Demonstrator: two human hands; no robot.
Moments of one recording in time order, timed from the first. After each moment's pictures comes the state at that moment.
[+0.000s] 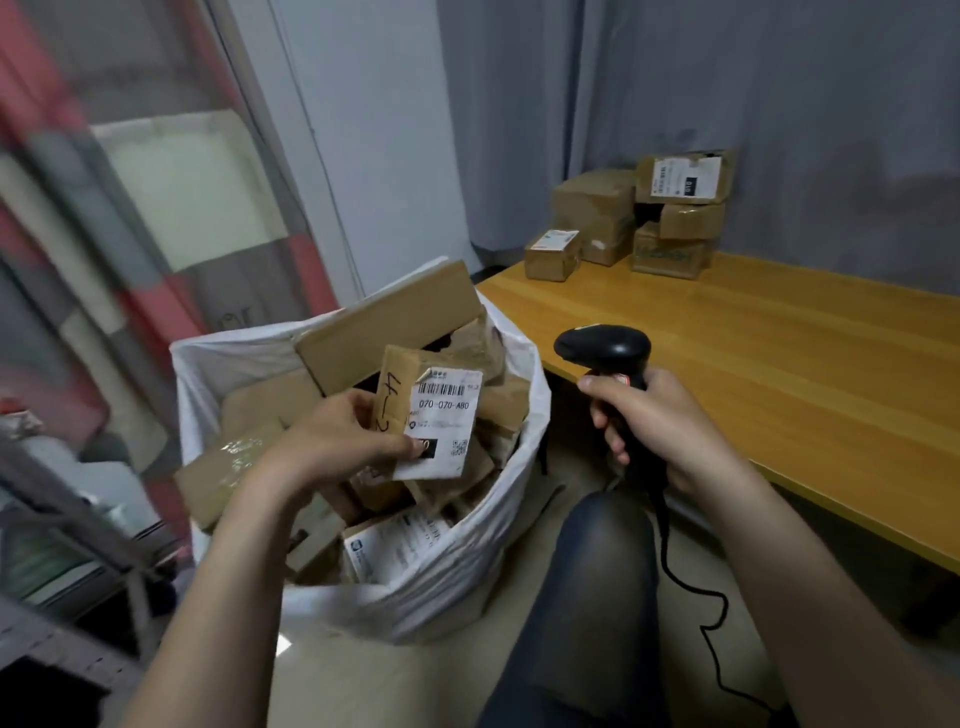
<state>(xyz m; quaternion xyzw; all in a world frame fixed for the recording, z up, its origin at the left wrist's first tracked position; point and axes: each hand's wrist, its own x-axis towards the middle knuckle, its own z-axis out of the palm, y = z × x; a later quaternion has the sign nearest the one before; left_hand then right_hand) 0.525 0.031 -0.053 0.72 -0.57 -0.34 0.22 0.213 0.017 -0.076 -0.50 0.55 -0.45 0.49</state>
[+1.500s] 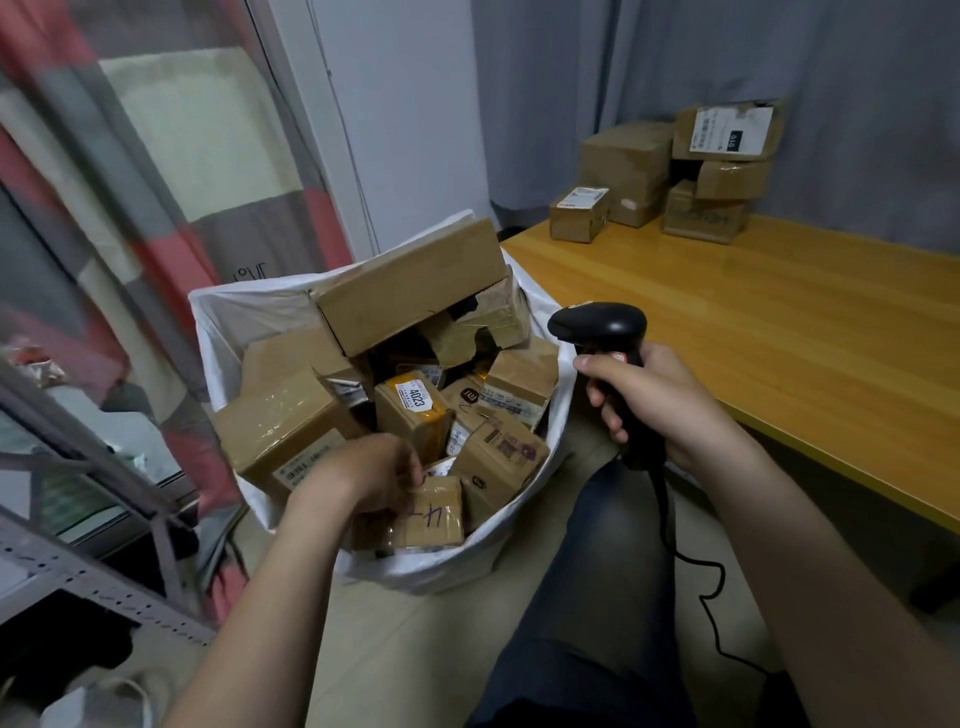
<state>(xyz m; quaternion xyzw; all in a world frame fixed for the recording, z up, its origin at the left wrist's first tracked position) 0.530 0.043 -0.120 0.71 -0.65 -0.26 -0.07 0.240 0.013 -0.095 -0.52 0.53 -0.42 0.52</state>
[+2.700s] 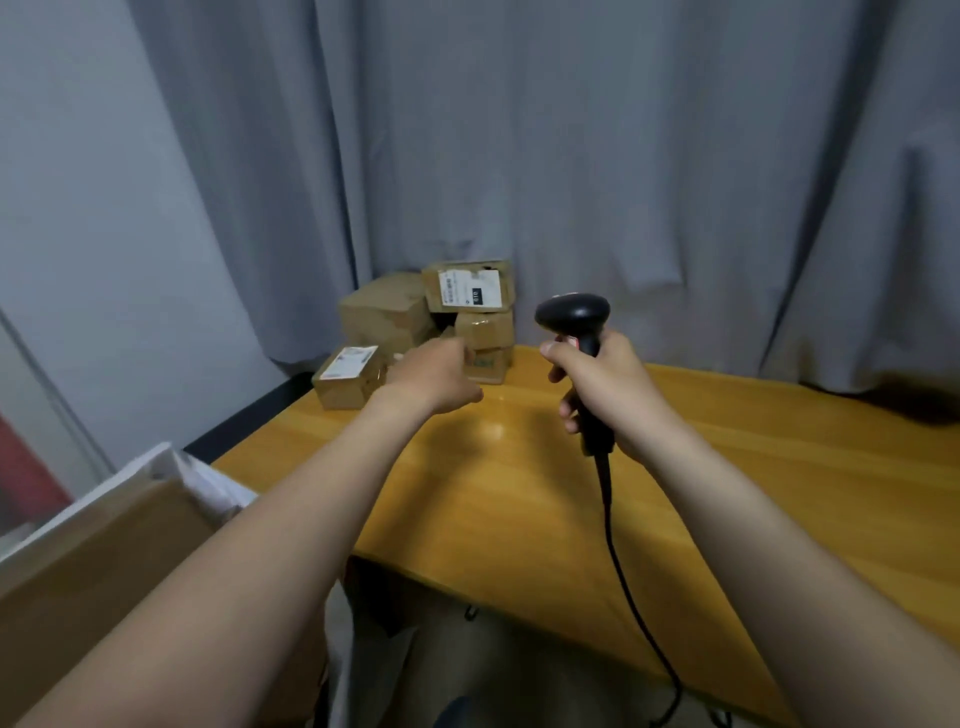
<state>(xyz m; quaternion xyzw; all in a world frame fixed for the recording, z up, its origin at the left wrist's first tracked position) 0.186 -0.275 0.006 0.51 -0.85 -0.09 0.11 0.031 -0.133 0.013 -0.45 0.62 -0.57 0.30</state>
